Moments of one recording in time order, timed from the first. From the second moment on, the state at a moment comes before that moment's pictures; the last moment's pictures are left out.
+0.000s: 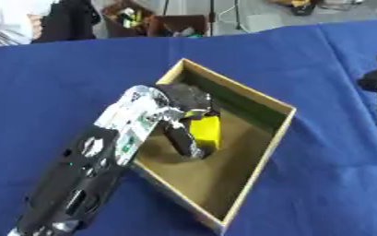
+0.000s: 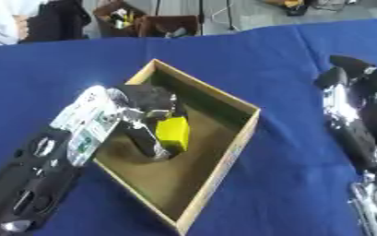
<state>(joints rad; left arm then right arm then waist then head) -1.03 0.11 -0.35 -1.22 -1.08 -0.33 -0.77 -0.29 -0.29 -0.01 -1.99 0.11 -0.05 -0.24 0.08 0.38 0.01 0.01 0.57</state>
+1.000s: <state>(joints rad) -1.02 0.13 -0.32 -1.42 -1.17 -0.37 -0.73 -0.29 -0.28 -0.01 -1.99 0.11 -0.04 -0.24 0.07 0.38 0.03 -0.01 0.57</state>
